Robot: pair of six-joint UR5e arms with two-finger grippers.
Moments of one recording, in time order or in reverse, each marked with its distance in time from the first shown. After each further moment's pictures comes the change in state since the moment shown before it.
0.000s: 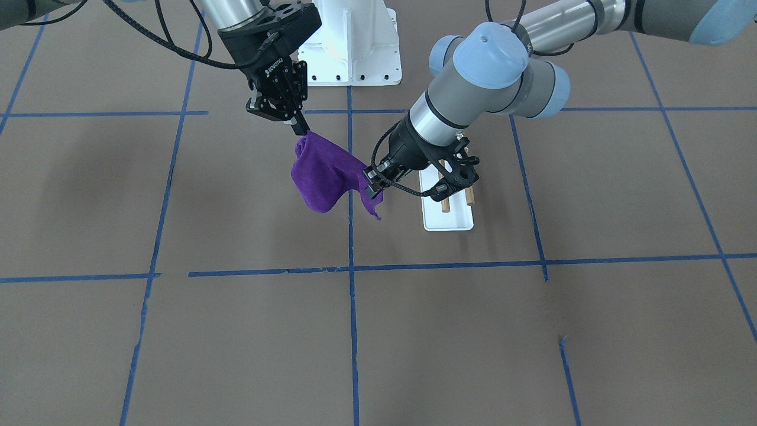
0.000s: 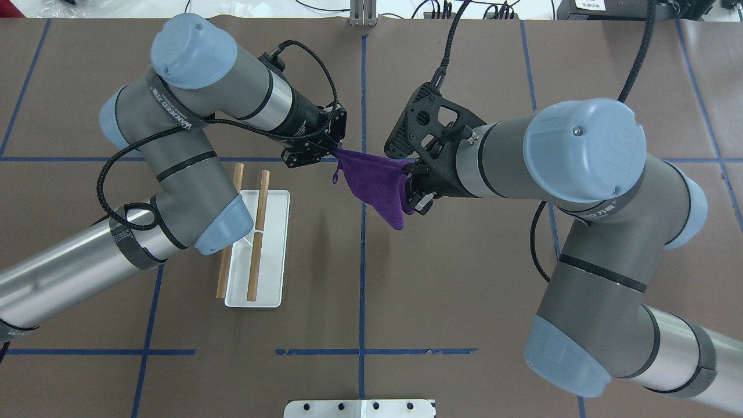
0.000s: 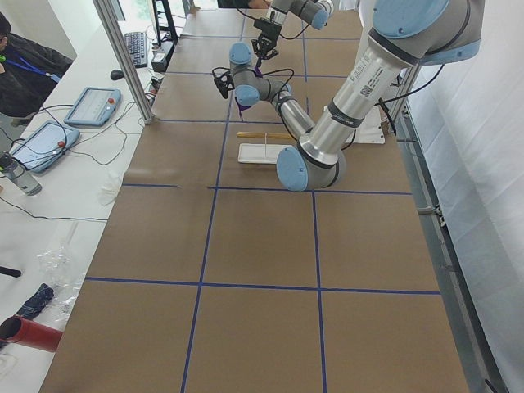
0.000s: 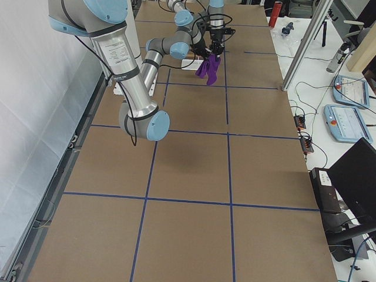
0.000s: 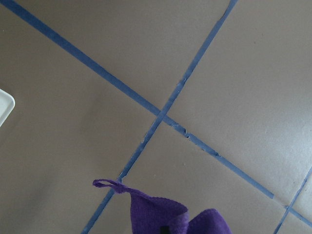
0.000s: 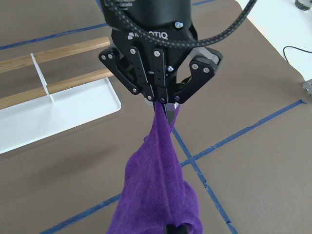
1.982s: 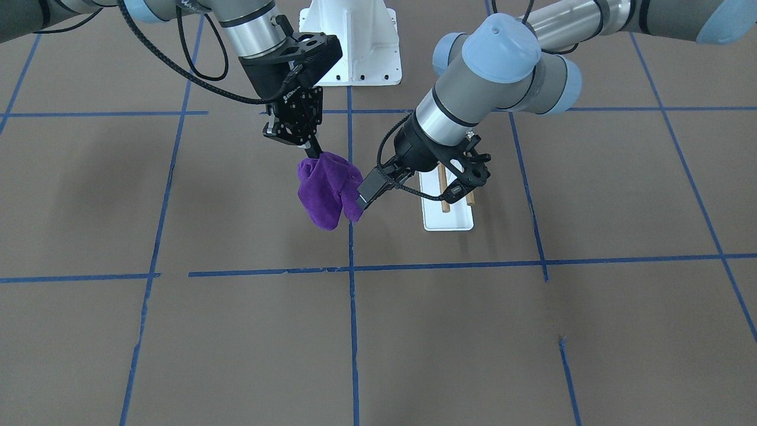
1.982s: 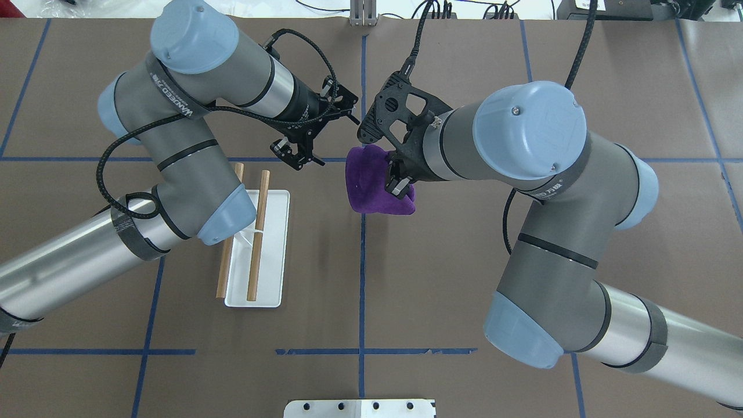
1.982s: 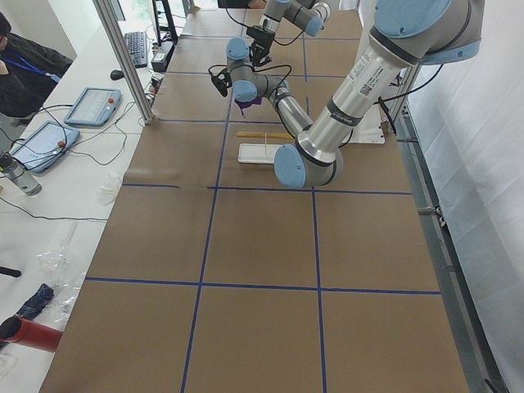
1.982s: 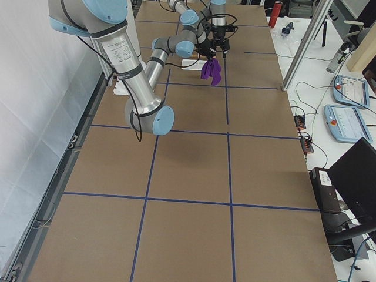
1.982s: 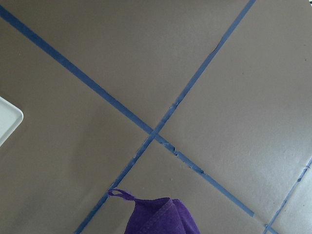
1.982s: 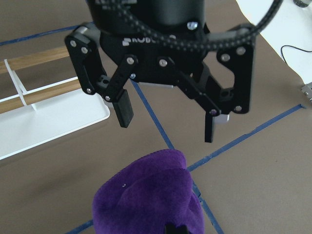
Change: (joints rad) left arm -0.006 -0.029 0.016 0.029 -0.002 -0.108; right arm 0.010 0.085 -0.107 -0.002 -0.010 -0.008
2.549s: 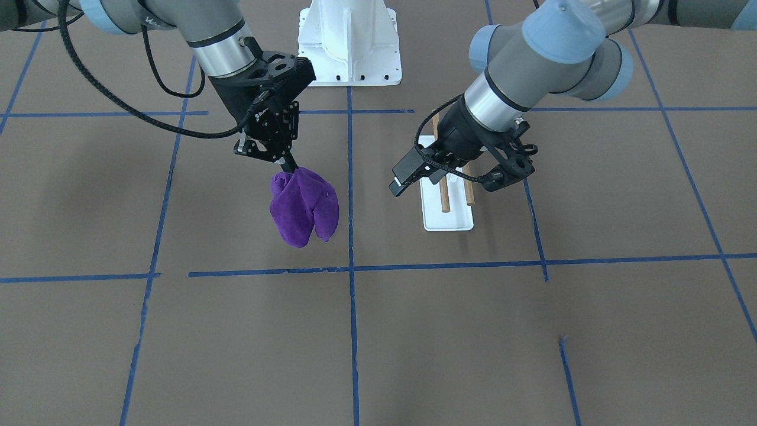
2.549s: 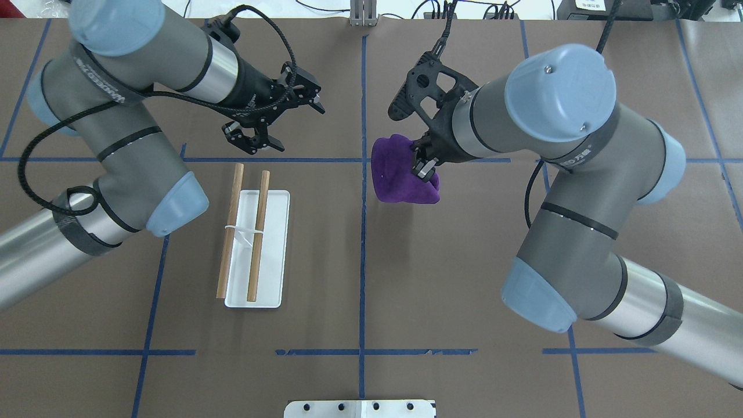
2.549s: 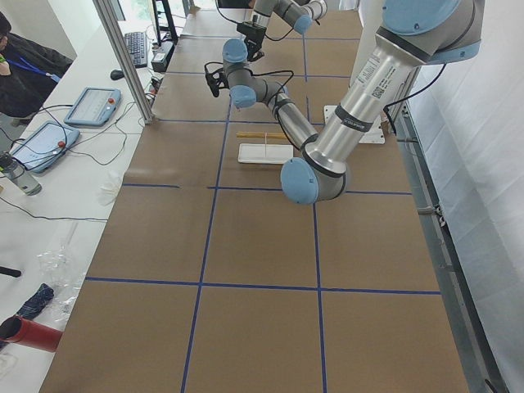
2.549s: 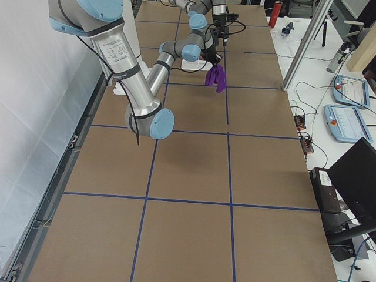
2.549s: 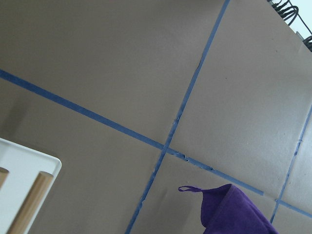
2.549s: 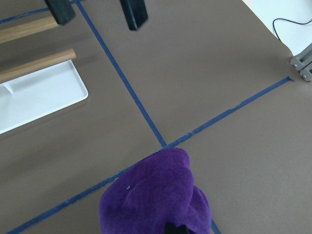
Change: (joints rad) left arm -0.068 0.087 -0.103 0.003 -0.034 0.171; right arm 0.064 -0.028 -0.025 0.003 0.077 -0.006
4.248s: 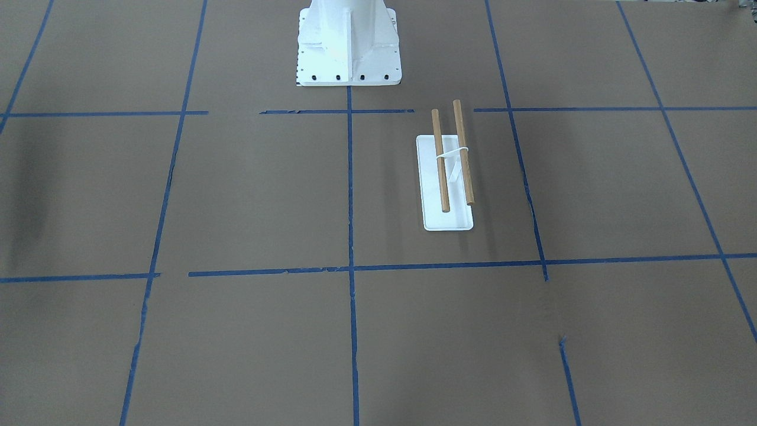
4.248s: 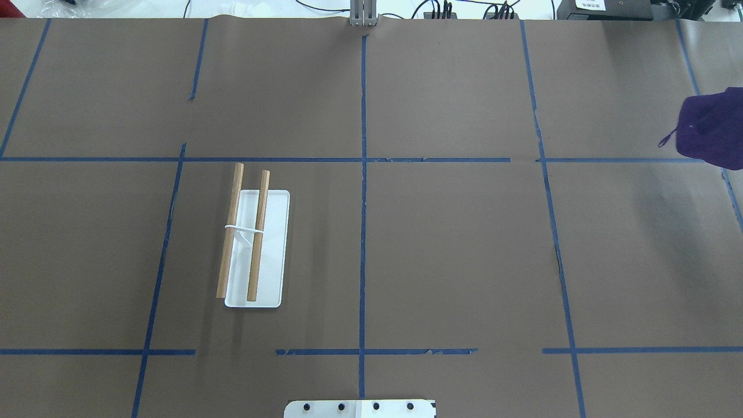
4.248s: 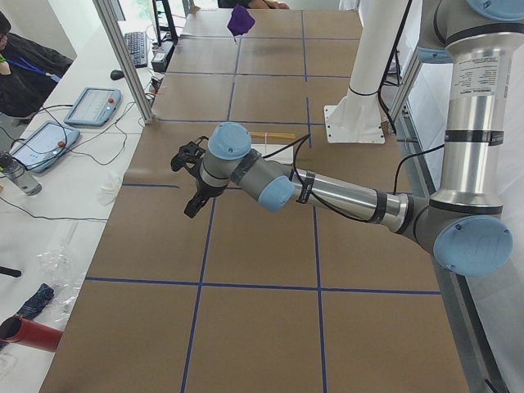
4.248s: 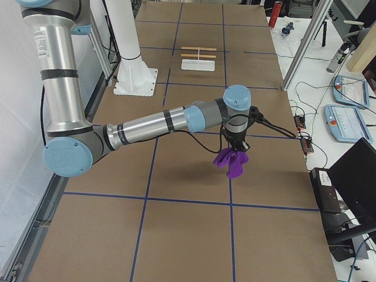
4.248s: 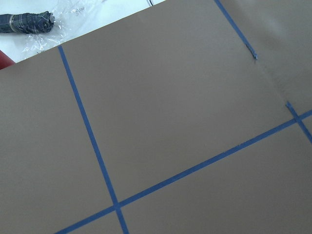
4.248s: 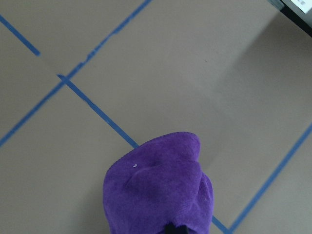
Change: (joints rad) left arm -0.687 0.654 -0.157 0.012 -0.219 1.766; right arm 0.810 -0.436 -0.179 -0.070 0.639 -0.513
